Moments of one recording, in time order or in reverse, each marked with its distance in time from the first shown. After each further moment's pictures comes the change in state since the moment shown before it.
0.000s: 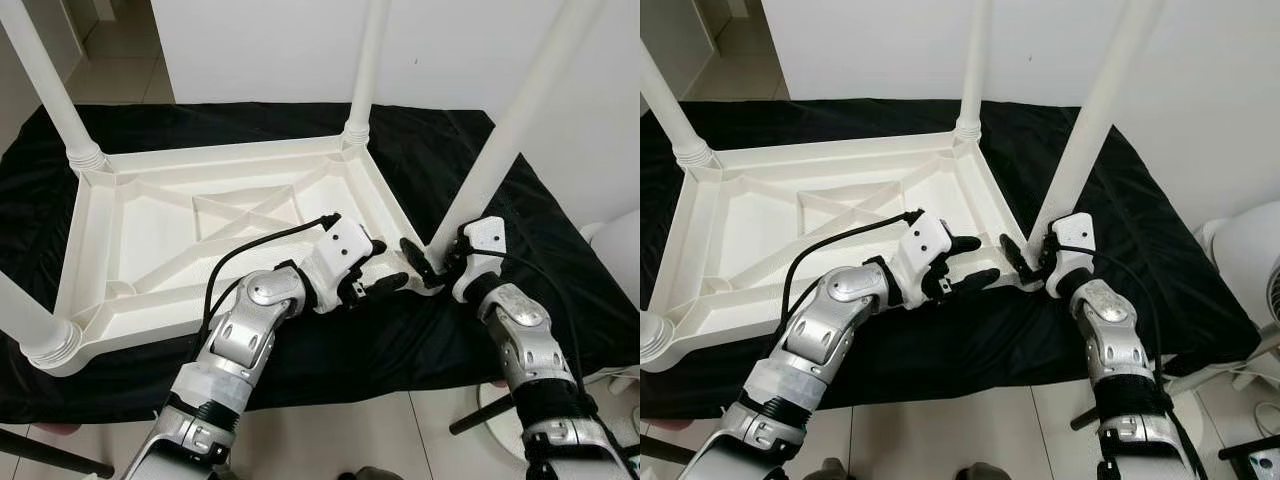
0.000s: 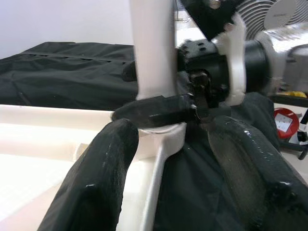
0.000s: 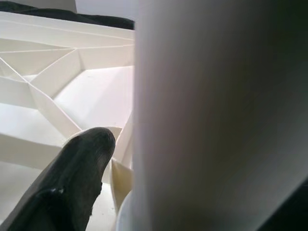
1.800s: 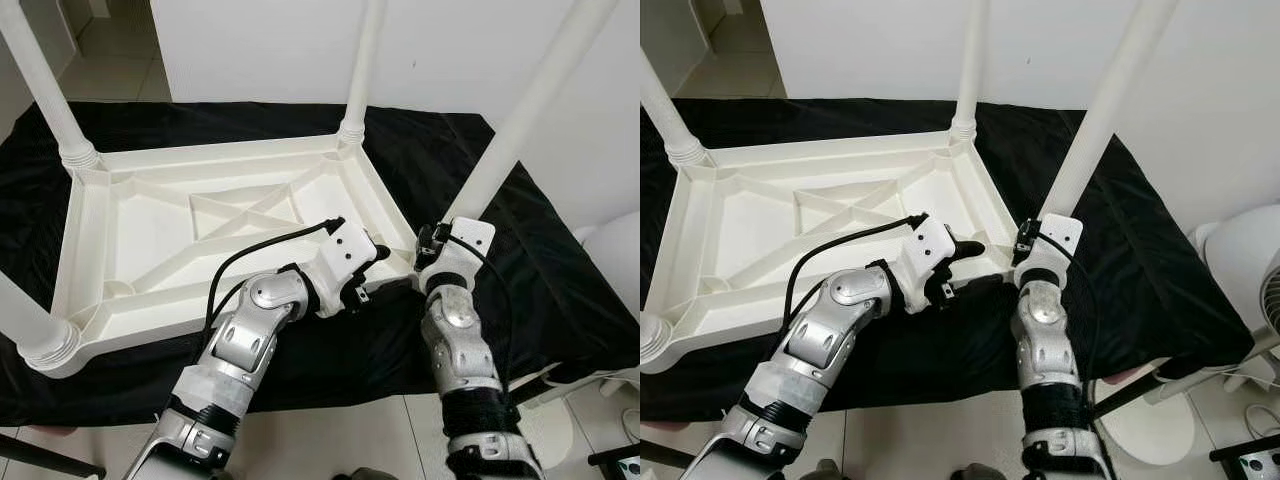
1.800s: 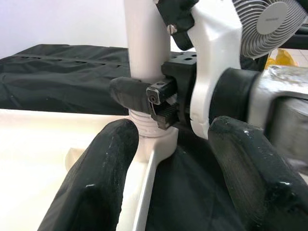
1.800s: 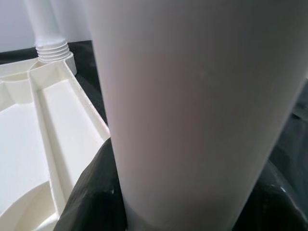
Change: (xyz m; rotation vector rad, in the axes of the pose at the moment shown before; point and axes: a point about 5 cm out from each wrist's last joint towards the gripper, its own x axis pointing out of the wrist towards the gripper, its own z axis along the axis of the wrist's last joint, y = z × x) left arm 0.001 -0.005 0.000 0.000 0.001 -0.014; right arm 0.010 0.057 0.005 0.274 0.013 -0.741
